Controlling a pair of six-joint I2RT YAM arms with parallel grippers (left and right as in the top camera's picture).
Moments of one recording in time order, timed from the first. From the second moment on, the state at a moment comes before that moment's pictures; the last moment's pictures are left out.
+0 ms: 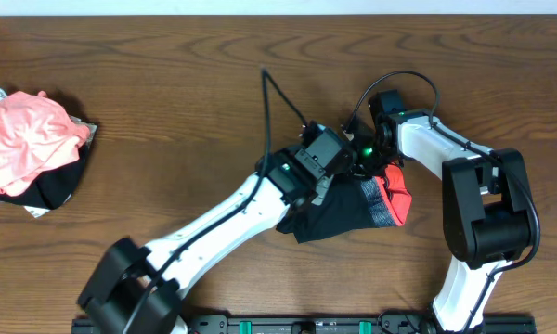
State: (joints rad) left arm -0.83 1.68 1.23 -0.72 -0.23 -0.33; right arm 0.22 2.02 1.20 -0.71 -0.59 0.15
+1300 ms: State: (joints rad) left arm -0.83 1.86 1.15 -0.82 0.17 -0.55; right arm 0.15 2.03 1.21 -0.78 -0.62 0.15
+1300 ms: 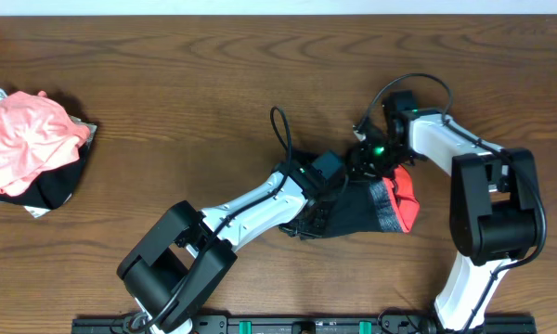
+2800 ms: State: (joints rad) left arm -0.69 1.75 1.15 -0.79 0.28 -0.51; right arm 0.10 1.63 0.95 -0.89 -0.37 -0.08
